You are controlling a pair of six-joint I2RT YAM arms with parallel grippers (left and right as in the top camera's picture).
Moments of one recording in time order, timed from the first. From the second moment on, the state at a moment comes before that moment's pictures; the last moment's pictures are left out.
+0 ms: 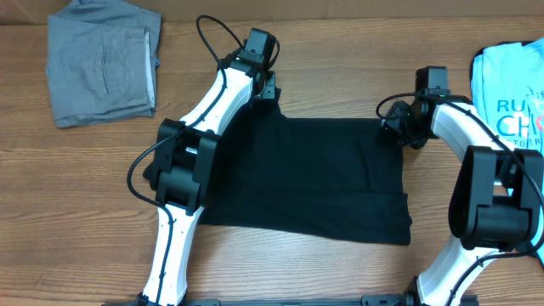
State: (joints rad) left arm -0.36 2.44 2.02 -0.71 -0.11 -0.33; right arm -0.07 1.99 1.29 -0.57 -0.08 0.54
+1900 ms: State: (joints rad) left arm -0.35 2.12 2.06 -1.64 -0.28 -0.46; right arm -0.07 1.90 1.44 -1.20 -0.03 0.67
